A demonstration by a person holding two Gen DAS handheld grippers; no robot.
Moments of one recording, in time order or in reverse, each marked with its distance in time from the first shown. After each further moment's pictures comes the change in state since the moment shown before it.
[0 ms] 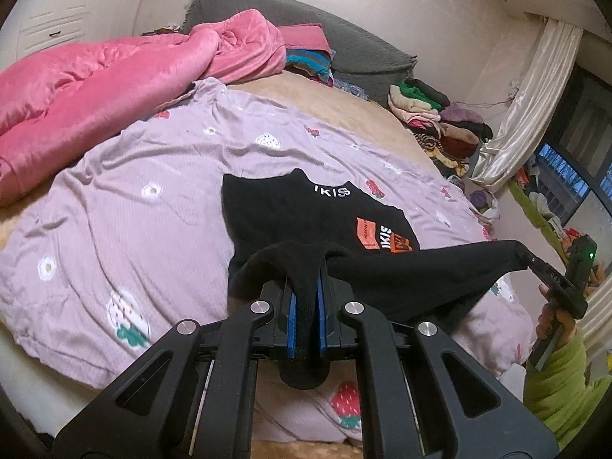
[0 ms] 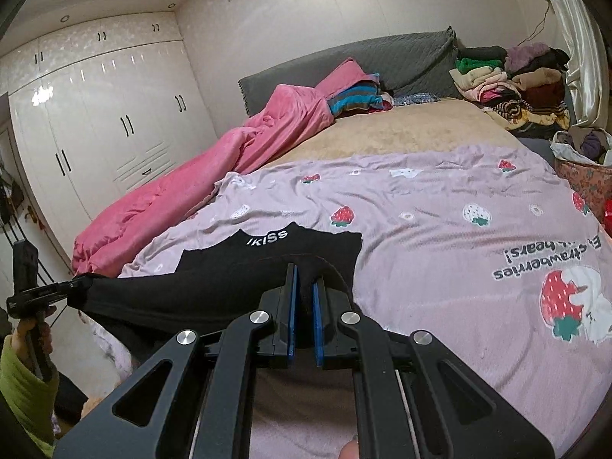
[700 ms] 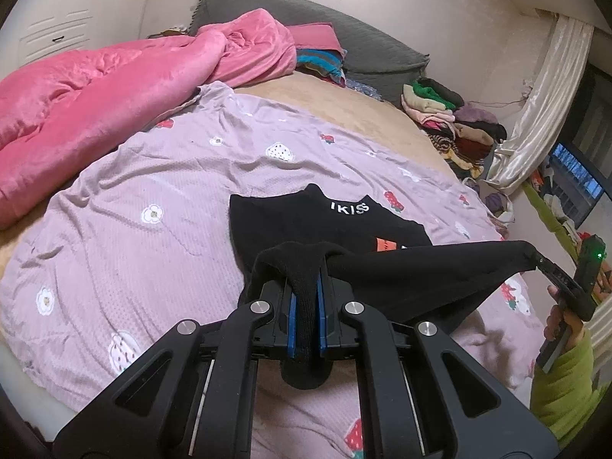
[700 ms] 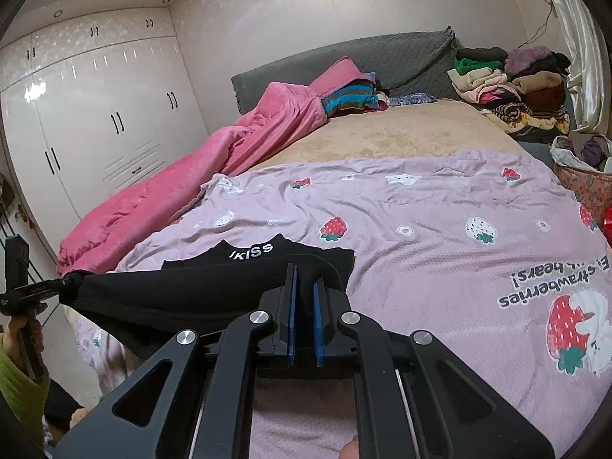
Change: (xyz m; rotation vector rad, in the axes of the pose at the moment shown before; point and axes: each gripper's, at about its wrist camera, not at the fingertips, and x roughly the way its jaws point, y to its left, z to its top) left arm 0.037 0.007 0.035 0.001 0.007 0.050; right arm 0.048 -0.013 0.027 -0.011 0.011 -0.028
